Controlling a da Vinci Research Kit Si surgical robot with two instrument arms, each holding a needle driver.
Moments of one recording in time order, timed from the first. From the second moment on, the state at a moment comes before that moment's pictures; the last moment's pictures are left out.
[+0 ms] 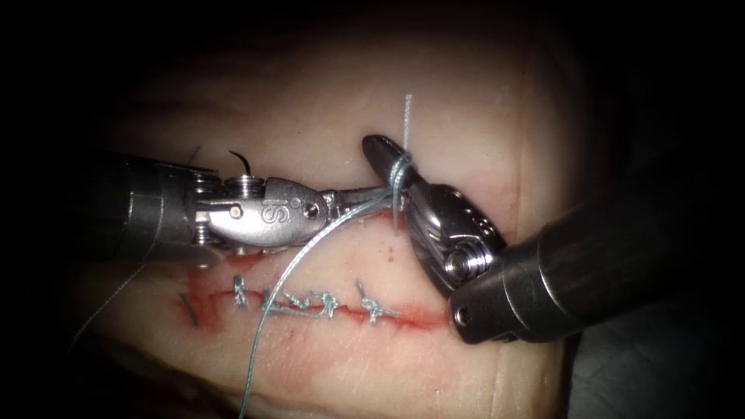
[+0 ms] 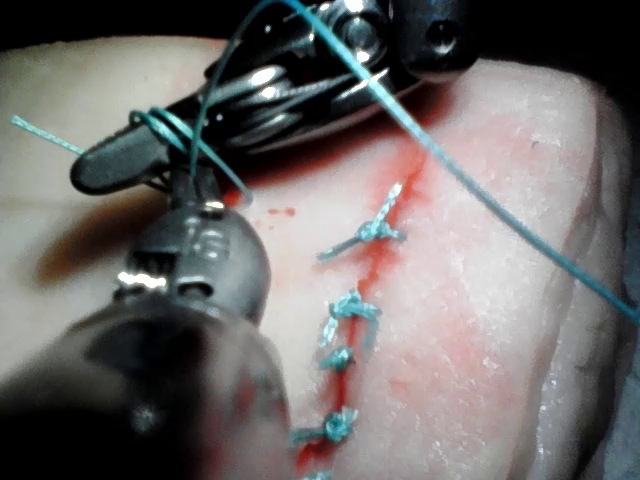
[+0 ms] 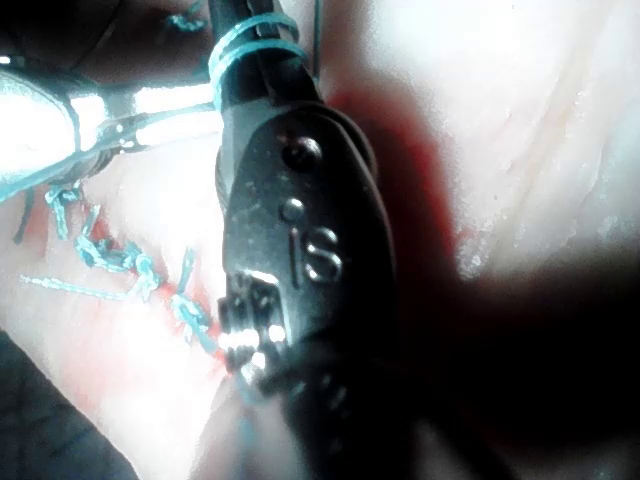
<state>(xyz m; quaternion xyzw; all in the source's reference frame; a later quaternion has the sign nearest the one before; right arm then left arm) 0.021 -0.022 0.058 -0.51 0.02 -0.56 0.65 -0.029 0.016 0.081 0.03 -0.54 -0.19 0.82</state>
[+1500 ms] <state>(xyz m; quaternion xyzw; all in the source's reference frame) 0.021 -0.023 0.058 -0.41 -0.09 -0.61 0.67 -0.030 0.016 0.081 0.02 -0.53 -0.20 0.83</state>
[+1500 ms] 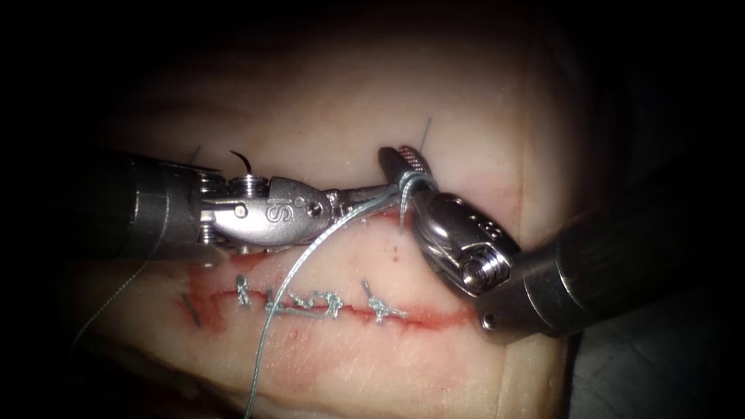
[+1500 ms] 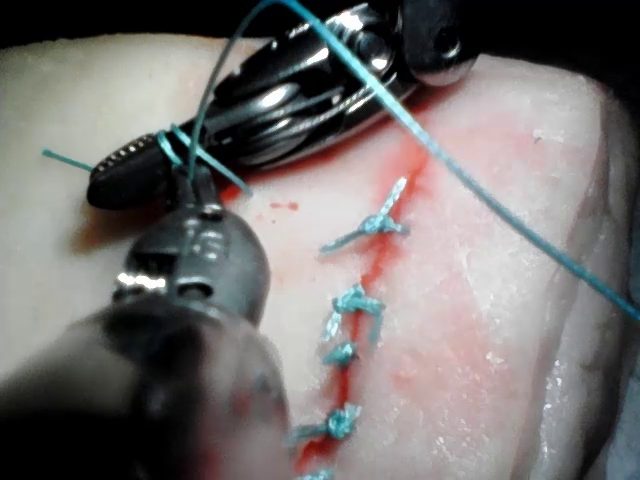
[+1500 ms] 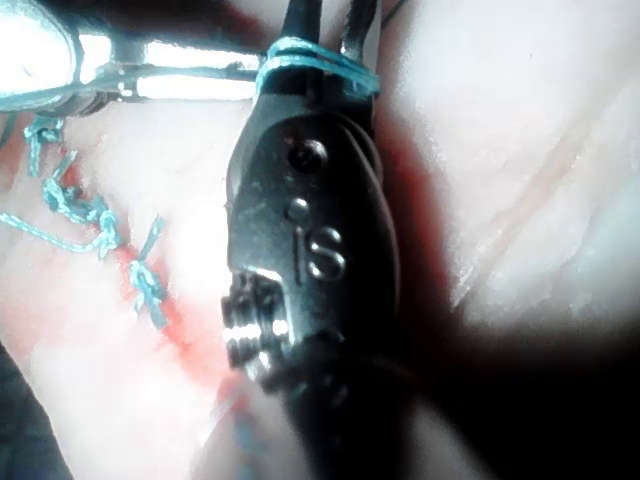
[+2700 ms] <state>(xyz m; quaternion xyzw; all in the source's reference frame) 0.020 -0.023 0.057 -0.33 -0.20 -0.61 0.70 -0.030 0.016 0.081 0.02 -0.52 -0.20 0.83</state>
